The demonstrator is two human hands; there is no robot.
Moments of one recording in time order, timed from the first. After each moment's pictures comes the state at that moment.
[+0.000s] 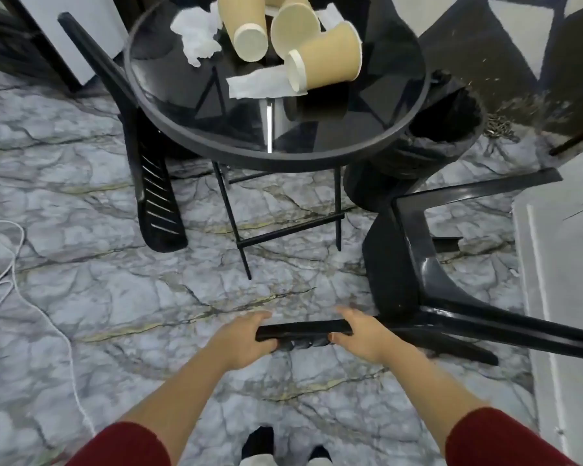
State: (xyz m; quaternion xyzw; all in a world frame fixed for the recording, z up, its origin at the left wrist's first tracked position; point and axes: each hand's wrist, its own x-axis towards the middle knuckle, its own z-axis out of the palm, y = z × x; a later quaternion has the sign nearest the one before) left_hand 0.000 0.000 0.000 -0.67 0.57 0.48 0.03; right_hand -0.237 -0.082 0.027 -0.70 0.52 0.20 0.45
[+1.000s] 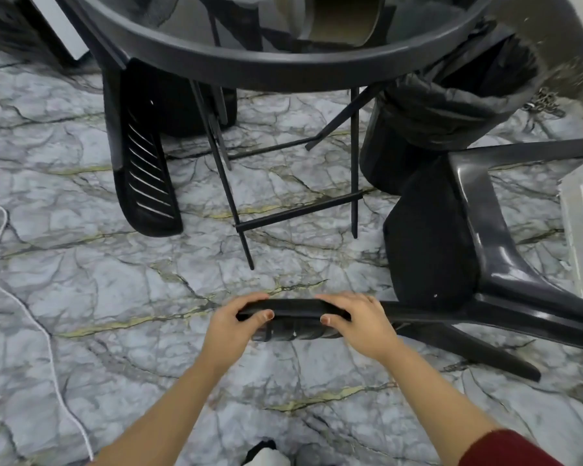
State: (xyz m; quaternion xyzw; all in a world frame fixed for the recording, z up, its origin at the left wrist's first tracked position) left_hand -0.010 0.000 -0.108 -0.73 0.37 0.44 -0.38; right_hand -0.223 -0.094 -0.100 -0.79 0.48 0.01 0.39
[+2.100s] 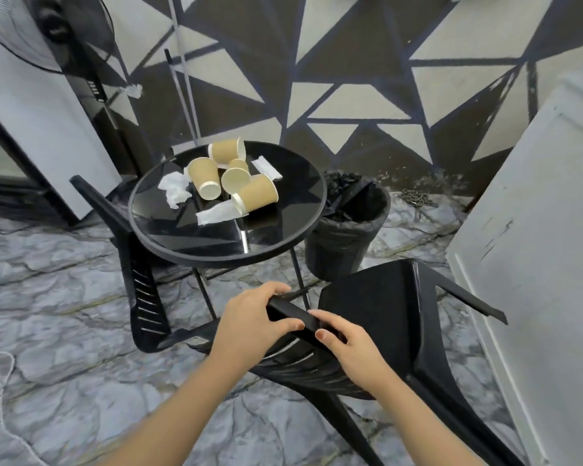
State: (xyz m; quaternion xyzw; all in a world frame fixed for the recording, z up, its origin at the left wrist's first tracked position) left_hand -0.104 -0.012 0.288 -0.66 0.66 0.21 -0.27; right_hand -0.288 -0.031 0.222 -0.65 0.49 -0.28 0.50
